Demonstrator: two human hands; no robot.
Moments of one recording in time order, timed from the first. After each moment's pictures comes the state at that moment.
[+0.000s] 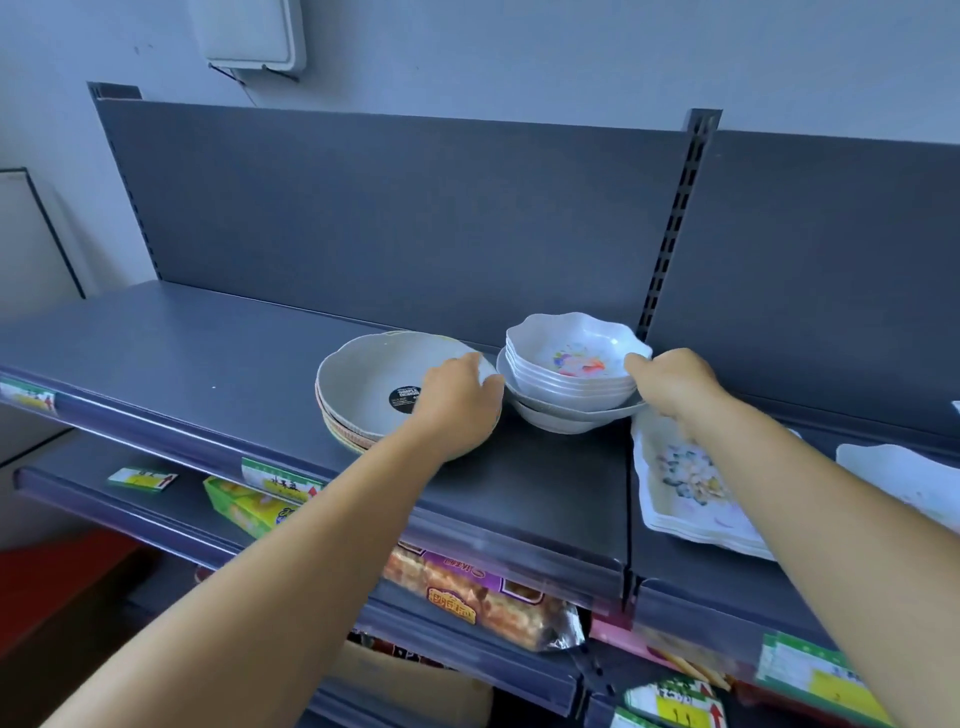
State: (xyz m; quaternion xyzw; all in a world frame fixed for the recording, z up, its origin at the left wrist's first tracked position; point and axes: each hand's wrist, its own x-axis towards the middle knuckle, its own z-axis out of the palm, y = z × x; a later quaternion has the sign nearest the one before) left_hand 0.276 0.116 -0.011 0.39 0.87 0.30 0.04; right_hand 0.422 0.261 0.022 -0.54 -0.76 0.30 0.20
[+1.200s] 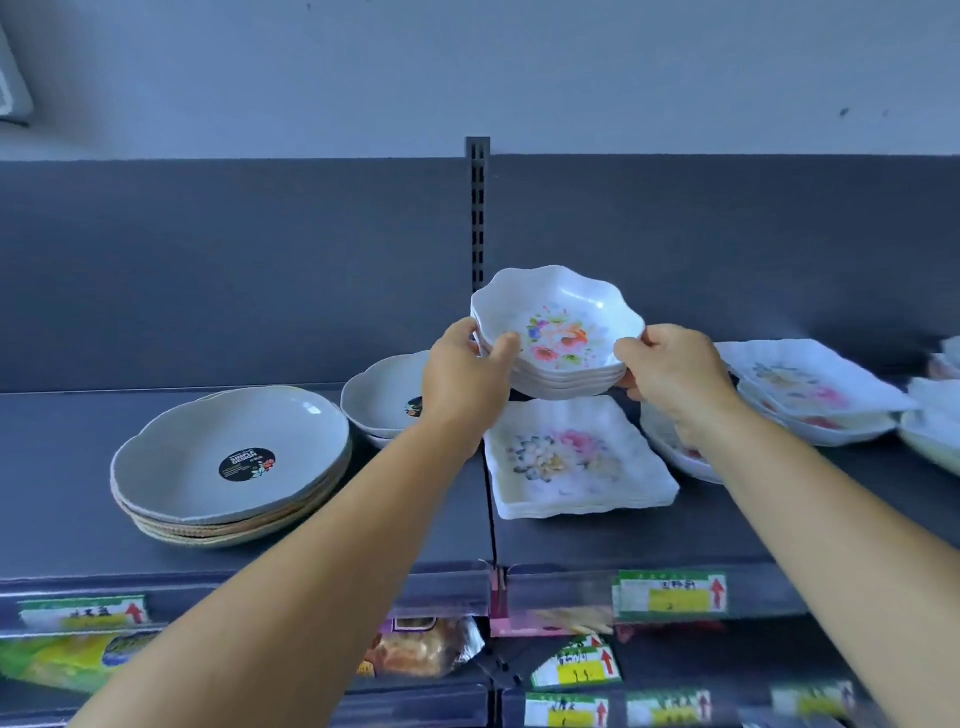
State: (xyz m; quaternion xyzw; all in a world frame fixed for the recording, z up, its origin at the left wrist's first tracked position) left_hand 0.395 0.184 0.040 0.43 0.66 0.58 0.19; right_hand 0.554 0.264 0.041 -0.54 -0.66 0.32 0.42
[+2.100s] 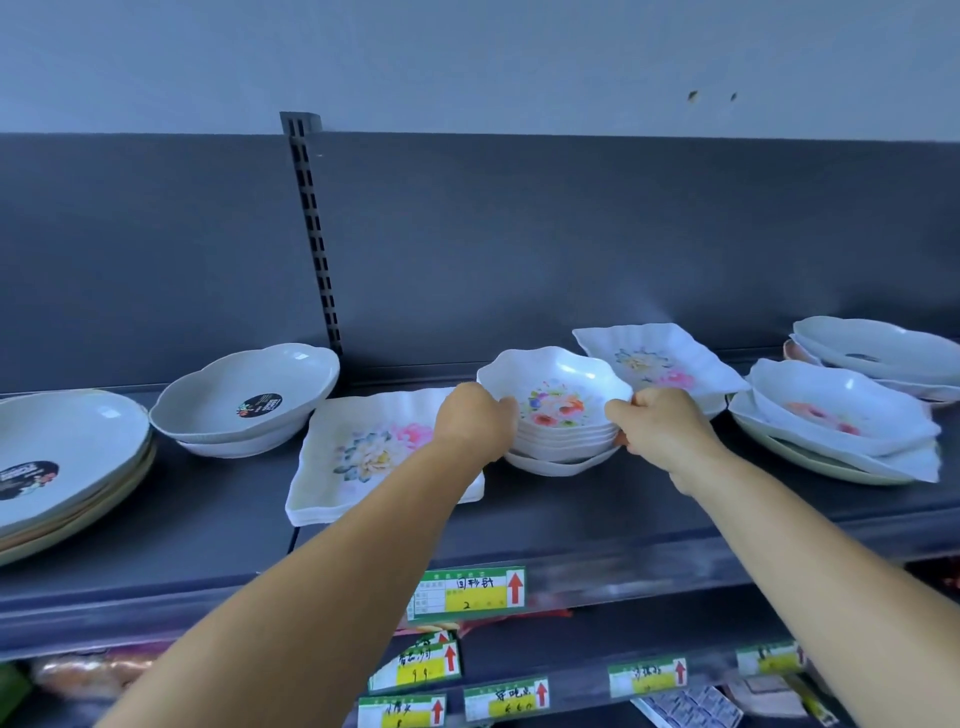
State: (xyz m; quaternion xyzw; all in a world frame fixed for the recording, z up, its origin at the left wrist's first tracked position) left_hand 0.556 0.267 0.002 0.45 0.77 0.36 0.28; right_hand 0.725 0.338 -0.021 -0.62 -0.63 0.33 0.32
